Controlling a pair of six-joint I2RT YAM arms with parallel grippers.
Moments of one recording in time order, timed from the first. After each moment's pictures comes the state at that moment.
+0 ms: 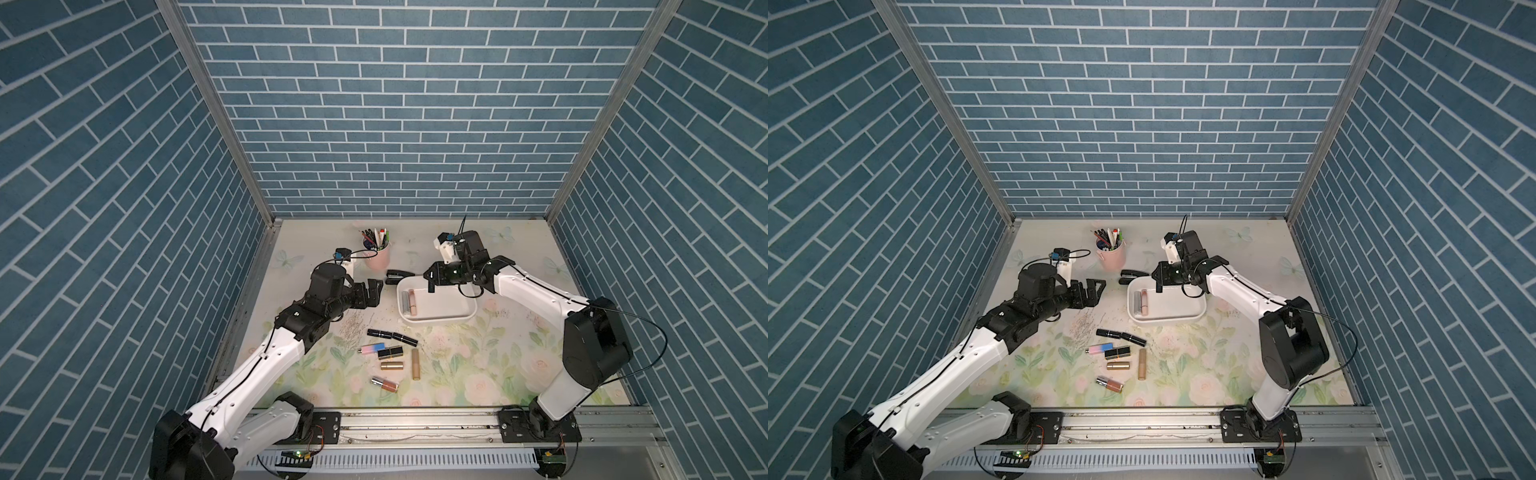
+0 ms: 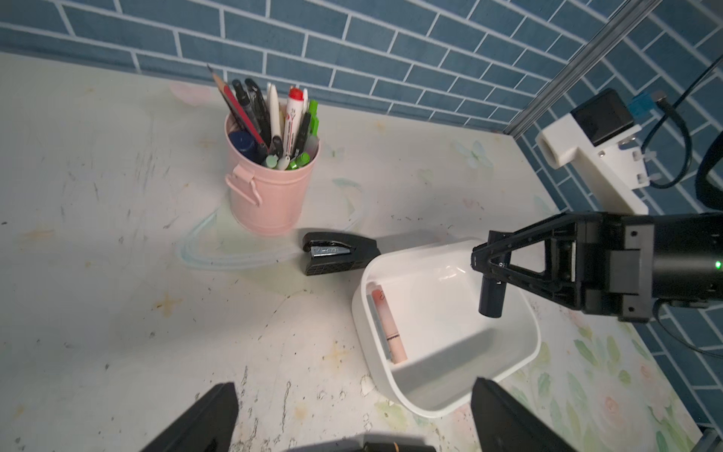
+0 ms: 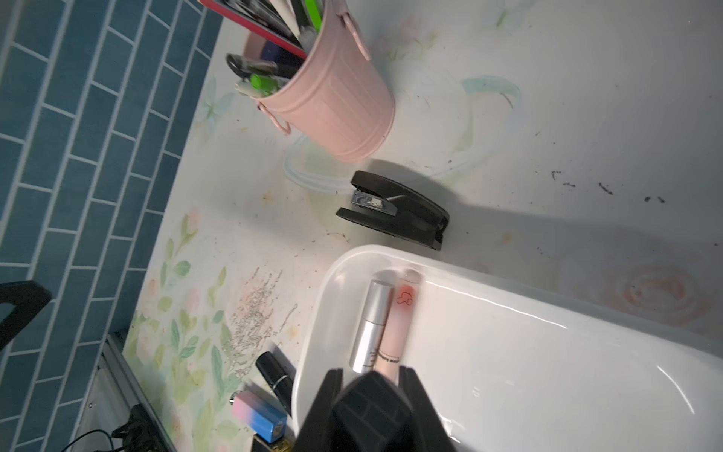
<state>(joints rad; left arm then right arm) -0.48 1.03 0.79 -0.32 0.05 -0.42 0.58 1.69 1.24 -0.38 -0.35 0.39</state>
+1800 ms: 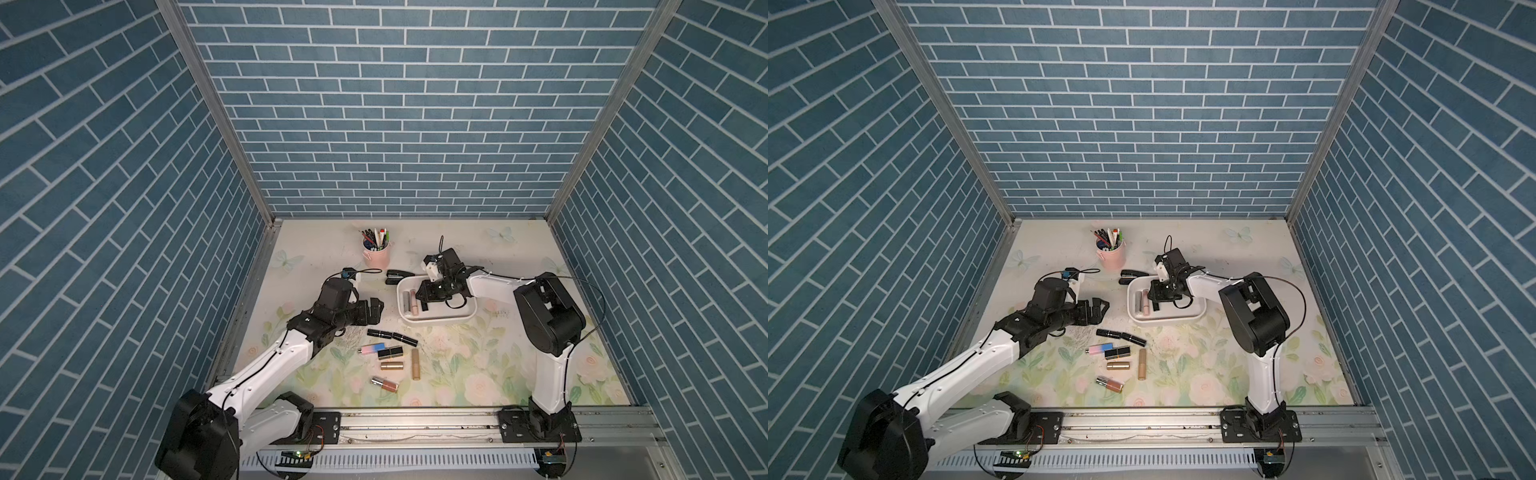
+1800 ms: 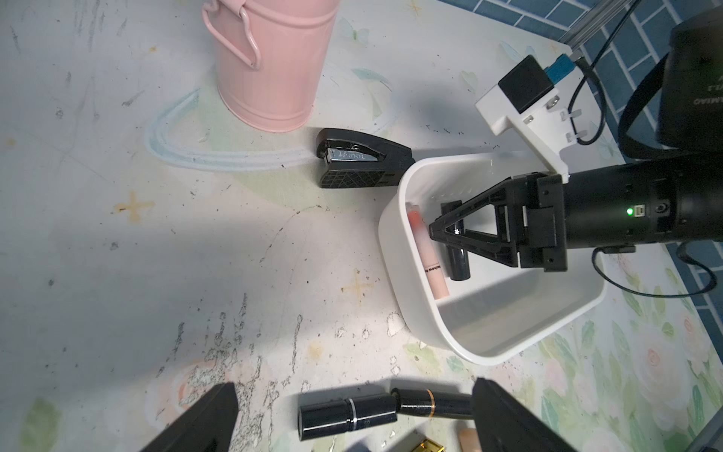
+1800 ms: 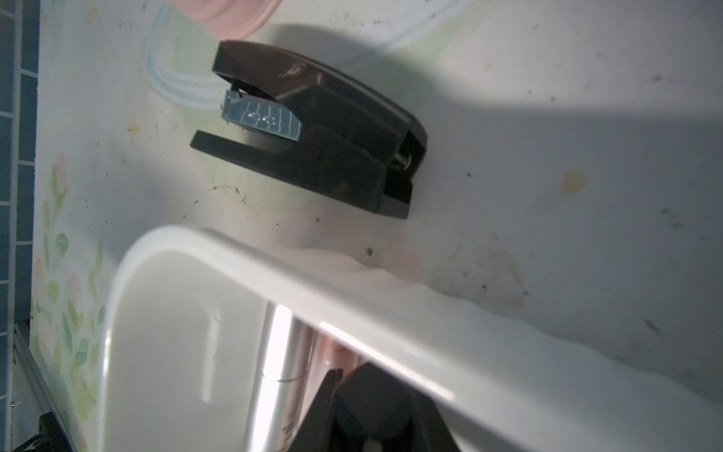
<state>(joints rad) -0.48 1.10 0.64 -0.26 0.11 -0.43 0.61 1.99 1.23 -0.27 -0.37 0.37</state>
